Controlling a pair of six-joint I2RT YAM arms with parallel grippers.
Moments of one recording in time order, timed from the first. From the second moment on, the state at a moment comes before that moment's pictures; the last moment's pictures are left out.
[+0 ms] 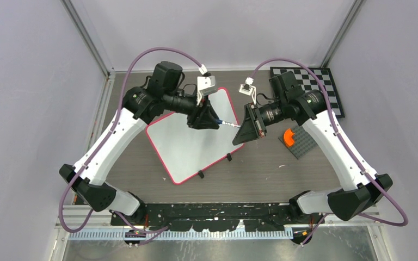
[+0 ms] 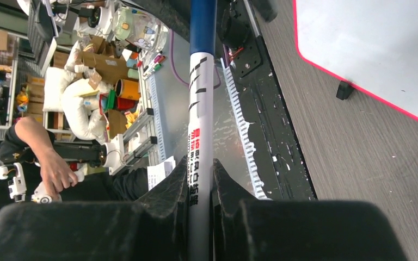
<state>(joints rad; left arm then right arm) -0.63 1.45 1.73 -0.87 0.84 0.29 0.45 1.34 1.54 -1.13 -1.11 0.05</state>
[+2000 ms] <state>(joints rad) -0.69 1.46 1.76 -0.97 0.88 0.41 0.46 1.32 1.53 -1.13 -1.09 0.04</state>
